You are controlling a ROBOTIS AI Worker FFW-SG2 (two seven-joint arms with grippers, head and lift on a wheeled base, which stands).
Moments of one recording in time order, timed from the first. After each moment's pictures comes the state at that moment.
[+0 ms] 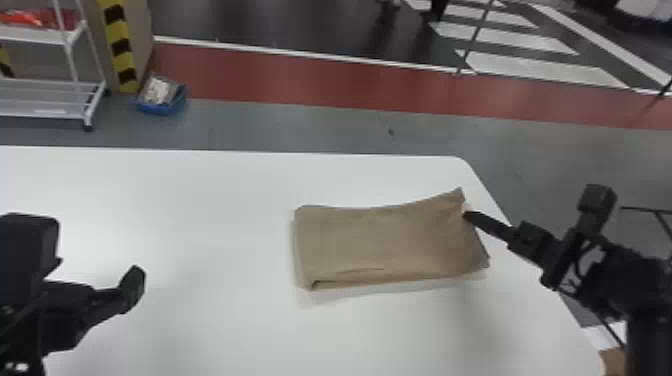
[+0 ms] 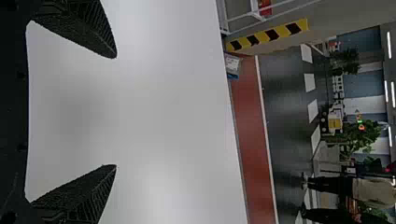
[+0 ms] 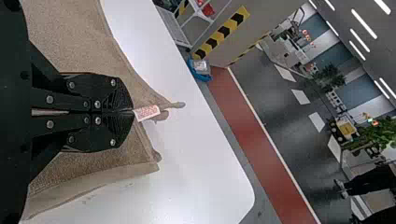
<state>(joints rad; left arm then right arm) 0.29 0.28 -0.11 -2.25 0.22 0.91 0.15 -0.11 -0.25 -0.64 -1.69 -0.36 1.11 0.58</state>
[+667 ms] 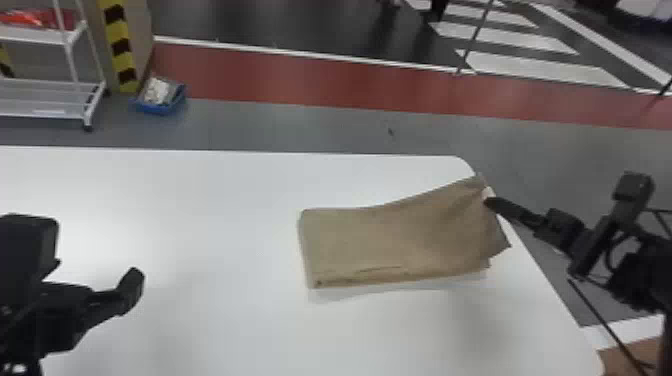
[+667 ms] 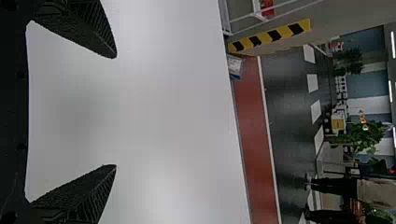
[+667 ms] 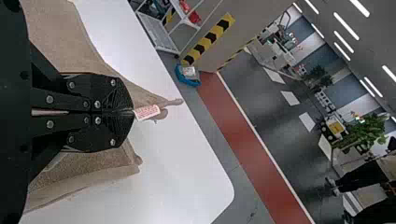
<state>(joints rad) 0.29 0.28 -0.11 -2.25 0.23 0.92 0.15 -0.13 -0.29 -0.71 -1.75 -0.41 1.20 0.58</state>
